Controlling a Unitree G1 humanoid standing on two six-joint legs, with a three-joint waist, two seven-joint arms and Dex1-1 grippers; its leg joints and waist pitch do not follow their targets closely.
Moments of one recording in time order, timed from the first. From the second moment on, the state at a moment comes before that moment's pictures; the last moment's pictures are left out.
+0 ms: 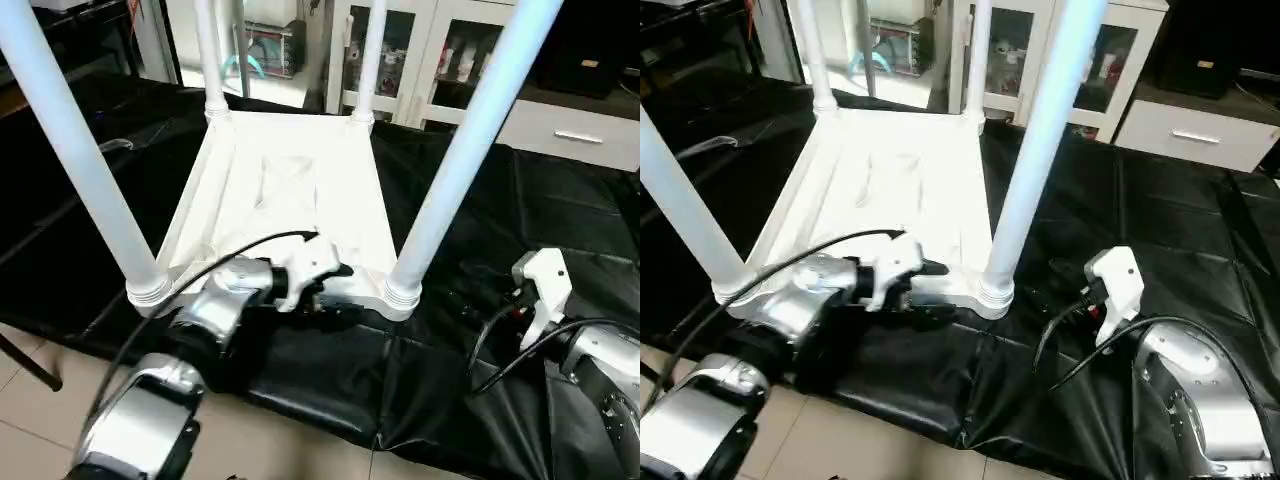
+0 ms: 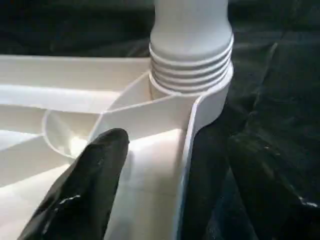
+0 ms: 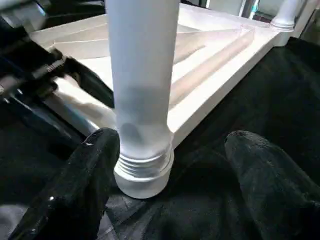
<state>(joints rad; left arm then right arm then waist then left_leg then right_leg) -0.74 0.17 -0.28 0.94 0.10 -0.18 -0.99 -0.04 -0.53 -0.08 -0.11 0.38 0.33 0.73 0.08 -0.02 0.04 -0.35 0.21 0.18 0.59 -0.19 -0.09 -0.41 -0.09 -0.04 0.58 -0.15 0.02</state>
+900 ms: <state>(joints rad) -0.82 0.24 -0.32 0.98 0.13 -0.07 -1.15 -0.09 -0.59 -0.06 -0.14 0.38 0.38 0.79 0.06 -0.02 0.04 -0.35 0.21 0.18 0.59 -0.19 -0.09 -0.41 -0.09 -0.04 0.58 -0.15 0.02</state>
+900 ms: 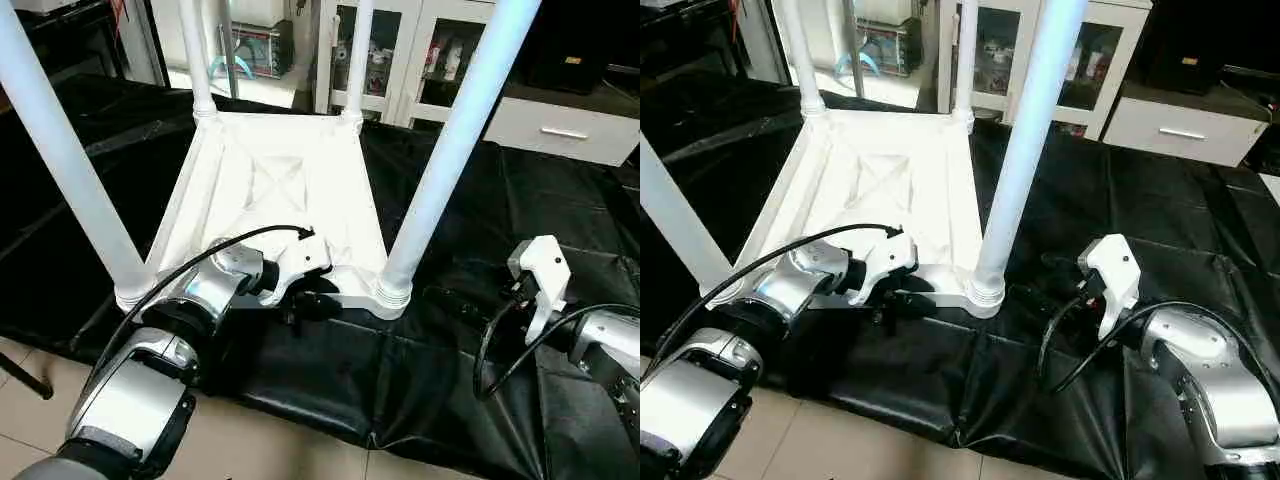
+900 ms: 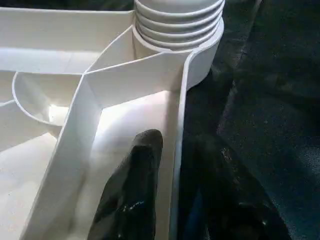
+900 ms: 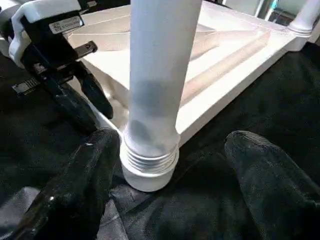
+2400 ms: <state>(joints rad) -0.61 0.29 -0.37 0.60 0.09 -0.02 -1.31 -0.21 -0.58 0.16 0.19 0.27 0.18 1.10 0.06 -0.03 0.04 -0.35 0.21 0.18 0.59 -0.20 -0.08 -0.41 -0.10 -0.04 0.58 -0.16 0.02</state>
